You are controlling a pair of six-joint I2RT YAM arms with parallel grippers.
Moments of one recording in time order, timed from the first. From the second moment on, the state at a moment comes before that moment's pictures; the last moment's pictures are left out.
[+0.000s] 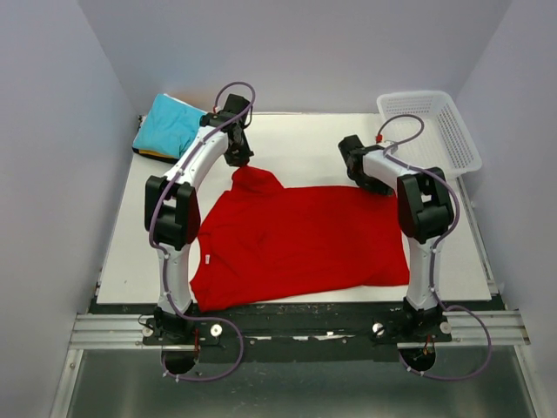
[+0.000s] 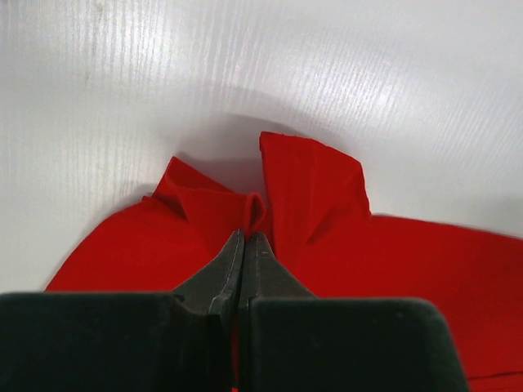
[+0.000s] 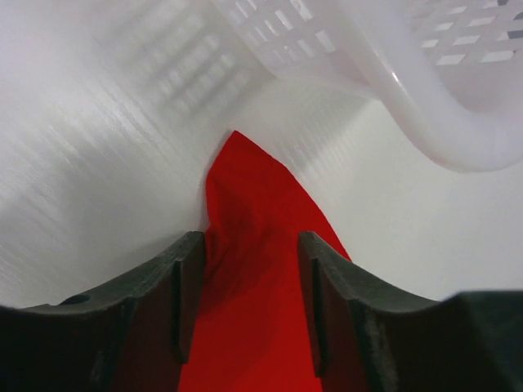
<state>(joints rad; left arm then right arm) -0.31 2.09 1.93 -0.93 -0.10 -0.61 0.30 2.16 1.58 -0.82 0.86 0.74</state>
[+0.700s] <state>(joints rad) -0.33 2.00 1.89 -0.92 -0.14 -0.56 0.30 2.10 1.49 -0.72 0.83 0.77</state>
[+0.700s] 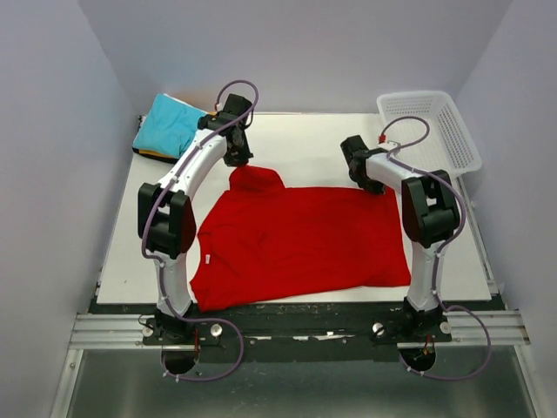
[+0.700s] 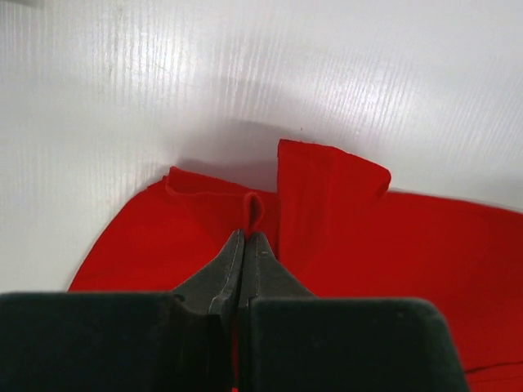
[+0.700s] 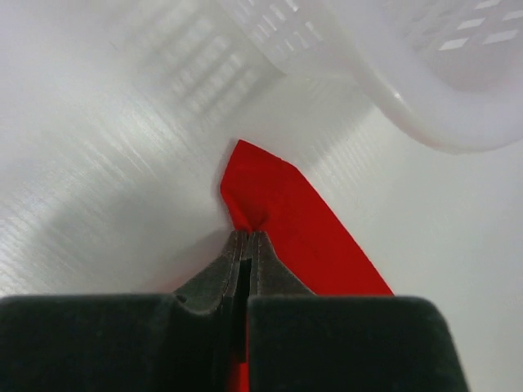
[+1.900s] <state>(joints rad) -0.79 1.41 1.31 -1.11 -0.52 -0.76 0.40 1.66 1.10 -0.72 0.81 0.76</state>
